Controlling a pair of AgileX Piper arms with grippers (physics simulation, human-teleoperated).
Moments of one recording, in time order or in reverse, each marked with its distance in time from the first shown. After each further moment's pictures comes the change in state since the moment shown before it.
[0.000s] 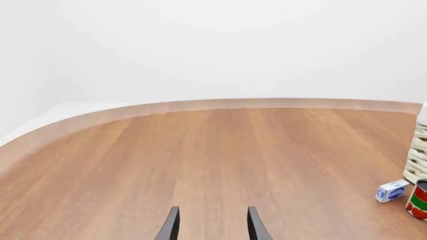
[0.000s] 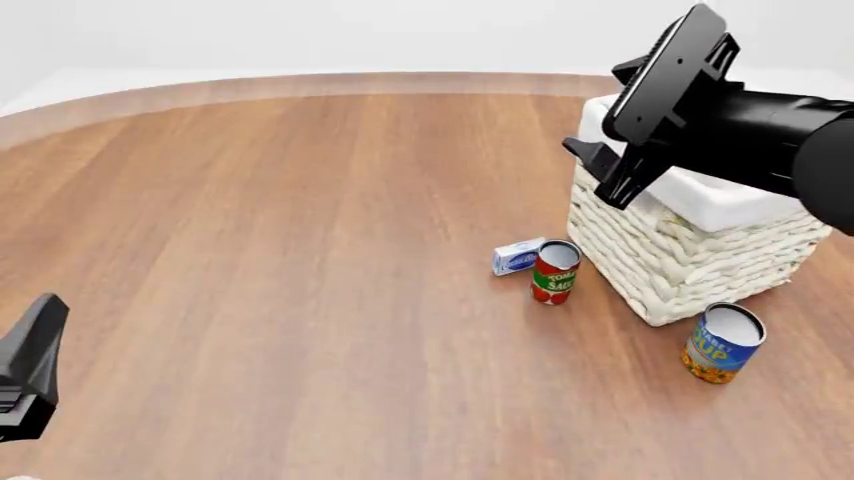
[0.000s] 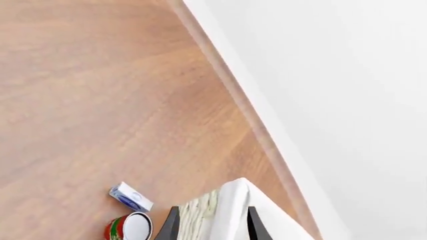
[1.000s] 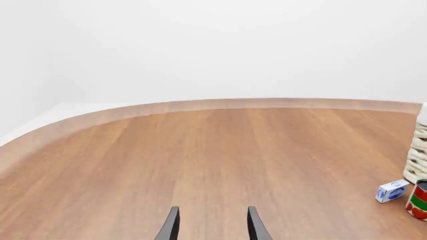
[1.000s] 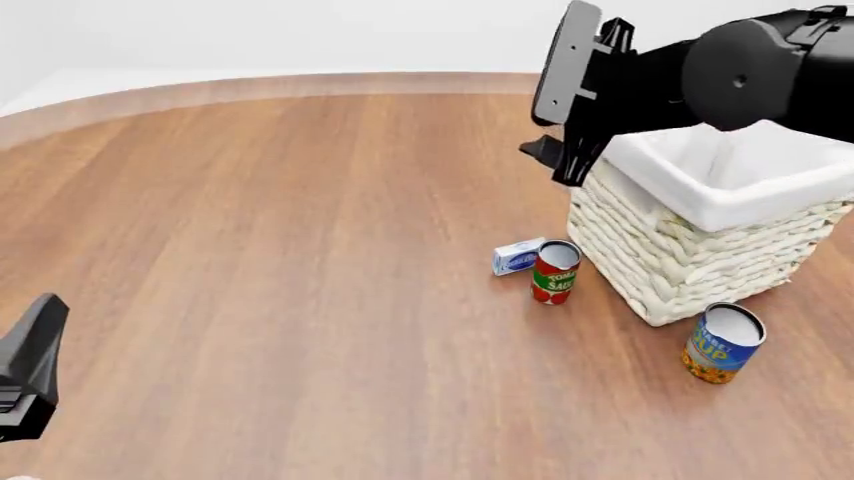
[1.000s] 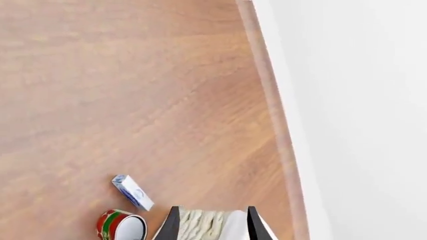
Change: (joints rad) left arm 0.000 0.000 0.000 0.000 0.000; right arm 0.041 0.271 -0.329 0.293 -0.185
